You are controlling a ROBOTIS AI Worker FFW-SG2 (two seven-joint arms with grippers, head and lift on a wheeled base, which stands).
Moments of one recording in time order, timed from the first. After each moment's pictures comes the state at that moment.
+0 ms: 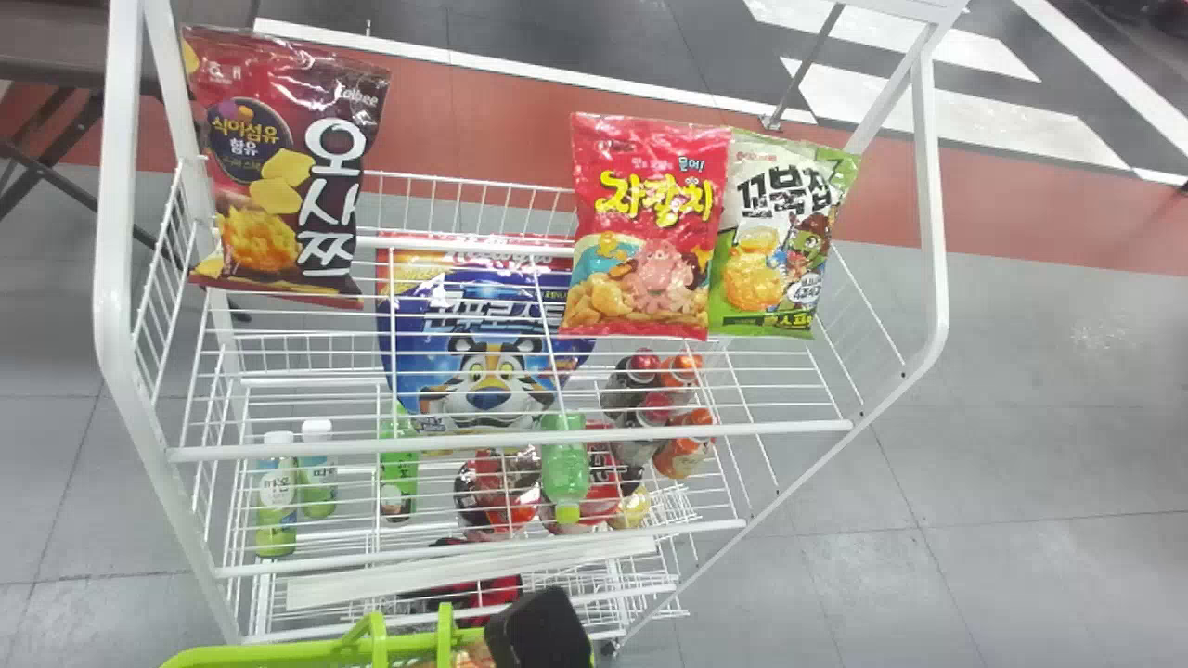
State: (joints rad) left arm 0.64 0.10 -0.09 -2.28 0.39 1.45 -0.92; right arm 0.56 -0.32 0.33 -2.40 -0.36 1.33 -0.10
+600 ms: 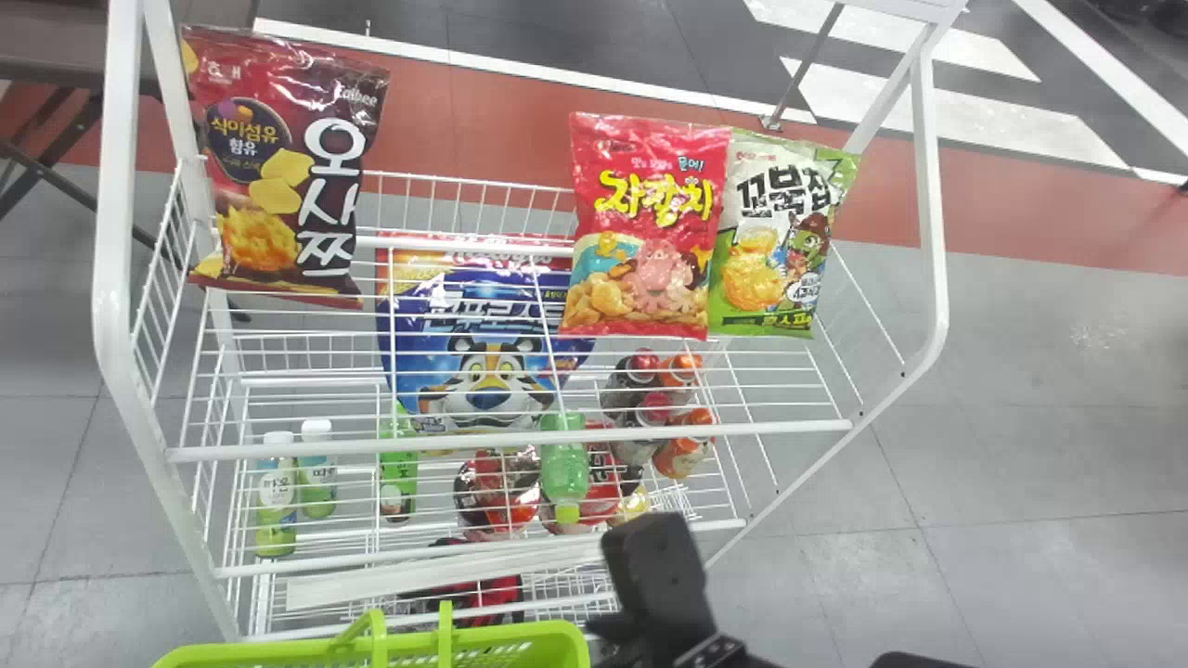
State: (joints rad) left arm 0.64 0.10 -0.09 -2.29 0.39 1.45 -0.92; right arm 0.66 -0.31 0.13 -2.55 -0.34 1.18 -0.10
